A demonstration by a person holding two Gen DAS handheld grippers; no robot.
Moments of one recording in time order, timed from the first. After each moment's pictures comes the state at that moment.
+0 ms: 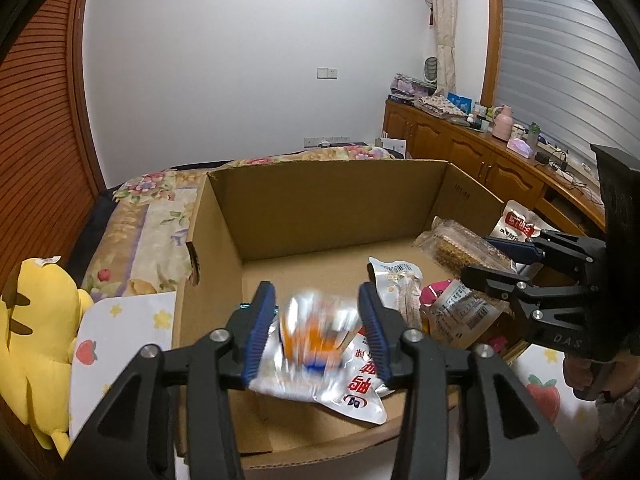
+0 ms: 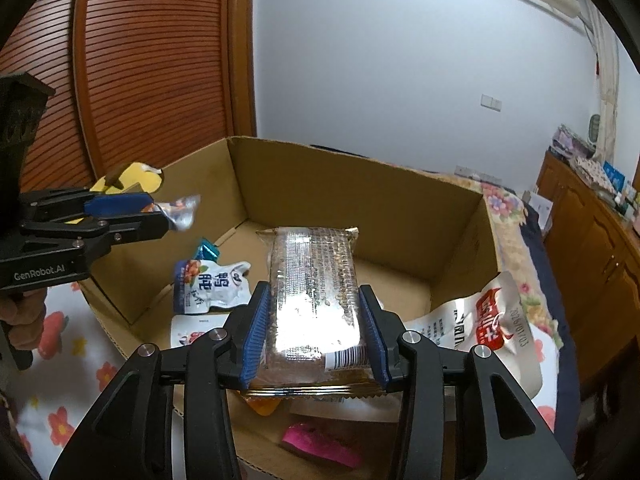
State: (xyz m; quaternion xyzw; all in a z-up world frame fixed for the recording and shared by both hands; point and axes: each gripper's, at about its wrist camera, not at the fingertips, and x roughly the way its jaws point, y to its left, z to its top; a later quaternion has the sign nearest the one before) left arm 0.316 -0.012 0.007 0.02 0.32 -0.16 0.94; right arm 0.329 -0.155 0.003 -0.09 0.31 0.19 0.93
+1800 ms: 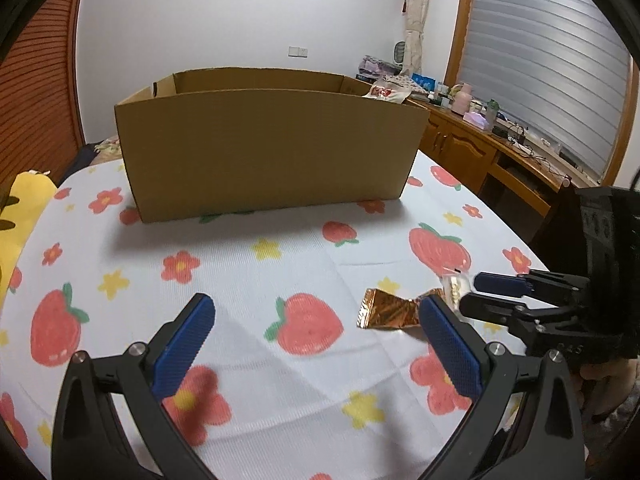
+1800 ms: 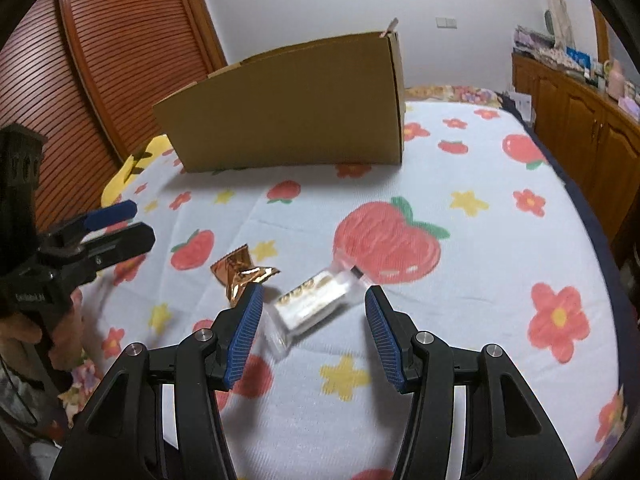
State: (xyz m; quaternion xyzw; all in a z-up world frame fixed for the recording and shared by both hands) left arm 0.113 -0.053 -0.066 -0.01 0.34 -0.20 0.92; right arm 0.114 -0.223 -0.076 0.04 0.39 0.17 0.90
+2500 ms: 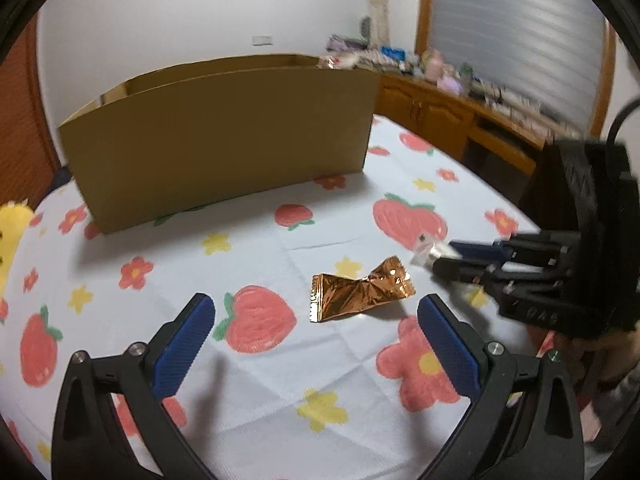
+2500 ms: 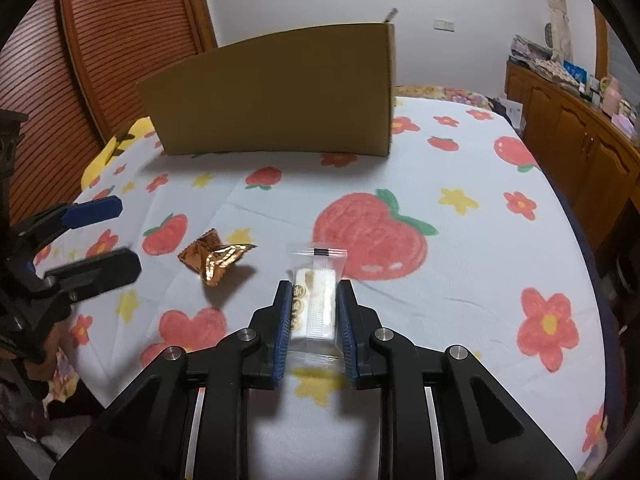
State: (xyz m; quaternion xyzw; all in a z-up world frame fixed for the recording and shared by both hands) left arm 0.114 -0.094 -0.075 0.07 0.36 -0.24 0.90; right arm 0.118 -0.226 -0.086 0.00 0.40 0.14 0.91
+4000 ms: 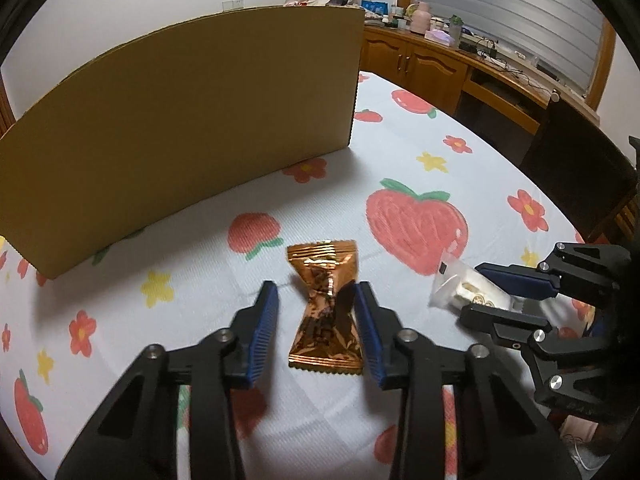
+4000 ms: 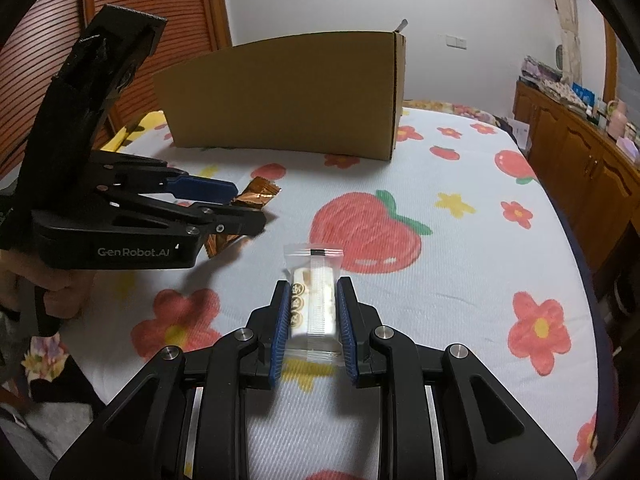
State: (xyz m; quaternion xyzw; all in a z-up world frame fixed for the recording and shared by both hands) left arm 0.170 -0.138 -0.091 0.11 0.42 -0.26 0.86; right arm 0.112 -0.225 -0.090 -0.04 0.37 0.16 0.91
